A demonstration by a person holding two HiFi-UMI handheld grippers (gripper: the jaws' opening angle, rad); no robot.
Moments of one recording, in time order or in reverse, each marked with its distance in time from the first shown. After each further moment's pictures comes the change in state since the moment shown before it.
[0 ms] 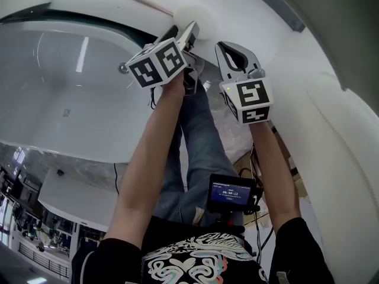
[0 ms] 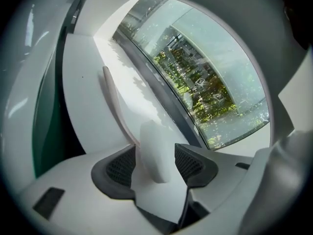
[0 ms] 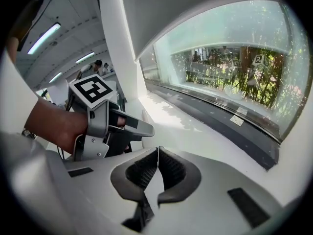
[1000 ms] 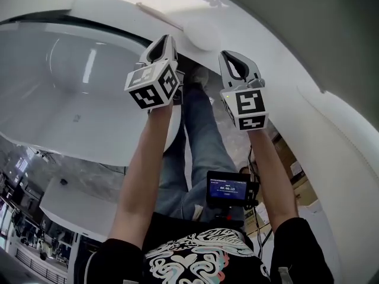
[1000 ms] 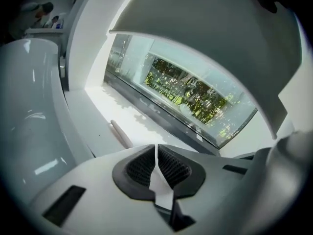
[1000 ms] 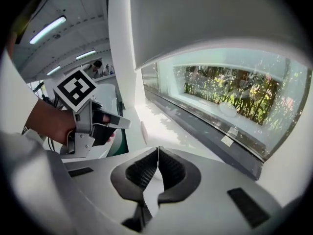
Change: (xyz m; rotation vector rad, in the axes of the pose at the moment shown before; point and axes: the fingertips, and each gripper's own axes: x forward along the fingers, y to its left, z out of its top) left arm -0.084 -0.007 0.059 0.303 -0.174 0.112; right arm -0.039 0.013 0.045 -0.053 -0.059 -0.093
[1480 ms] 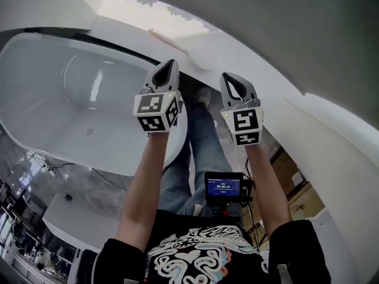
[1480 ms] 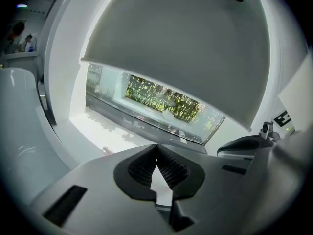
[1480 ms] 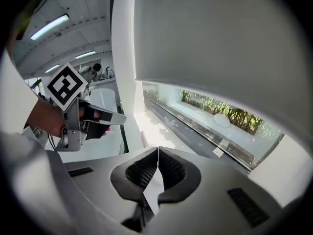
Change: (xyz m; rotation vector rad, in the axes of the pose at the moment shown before) left arm -0.064 -0.039 0.048 0.246 -0.039 -0.126; right arm -0.051 0.013 0.049 -0.011 -0.032 -0.043
